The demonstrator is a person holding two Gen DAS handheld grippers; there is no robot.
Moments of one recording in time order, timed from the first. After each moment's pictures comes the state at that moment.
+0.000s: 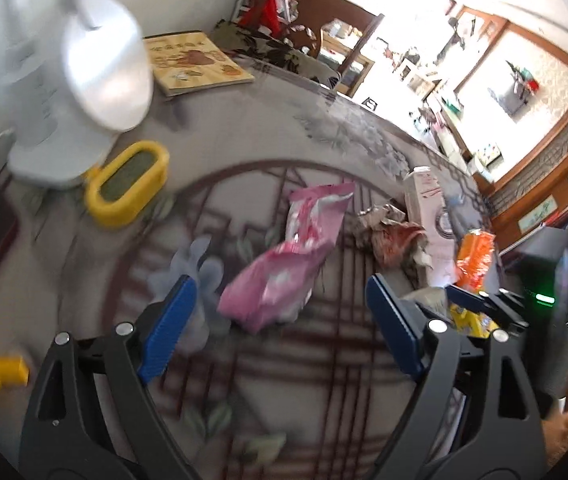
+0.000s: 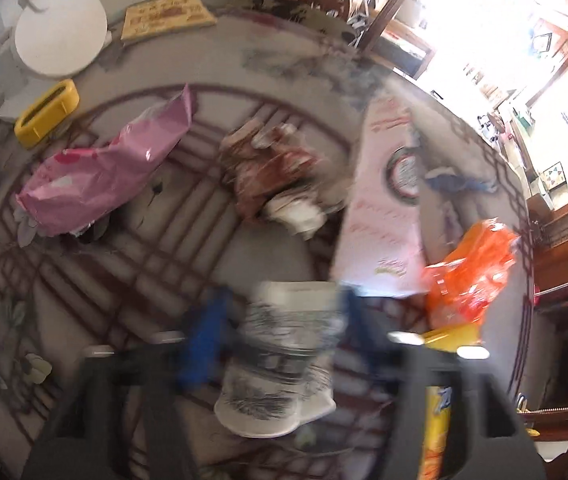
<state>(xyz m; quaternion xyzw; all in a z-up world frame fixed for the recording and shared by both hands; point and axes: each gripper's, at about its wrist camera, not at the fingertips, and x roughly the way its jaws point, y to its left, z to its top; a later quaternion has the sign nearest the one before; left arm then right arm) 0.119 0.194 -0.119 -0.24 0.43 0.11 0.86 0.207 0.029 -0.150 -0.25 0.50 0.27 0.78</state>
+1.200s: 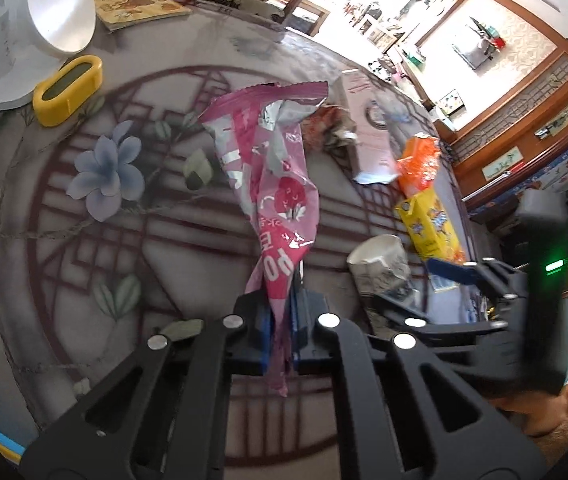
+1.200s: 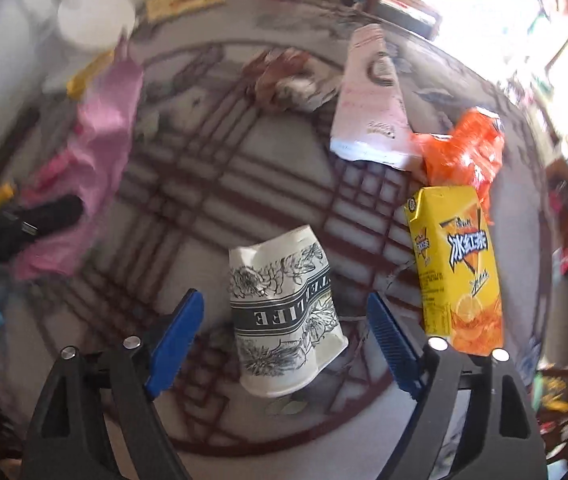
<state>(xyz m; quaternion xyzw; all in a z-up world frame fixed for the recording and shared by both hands) 0.057 0.110 -0.124 -0.26 0.48 0.01 0.84 0.137 -0.021 -0.155 -0.26 0.54 0.27 0.75</state>
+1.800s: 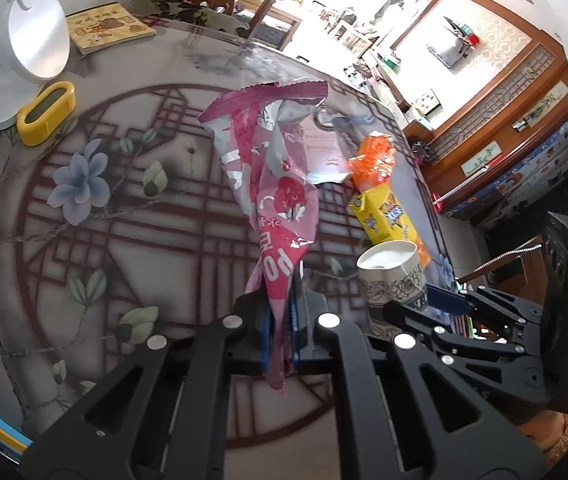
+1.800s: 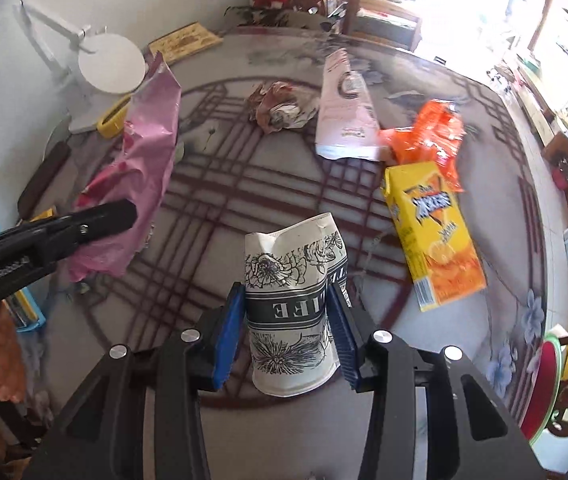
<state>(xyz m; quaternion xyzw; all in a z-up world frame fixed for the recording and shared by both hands) 0.048 0.077 -0.098 -0.25 0.45 -0.02 0.86 0.101 -0.077 -0.097 -0.15 0.53 0.28 0.79</state>
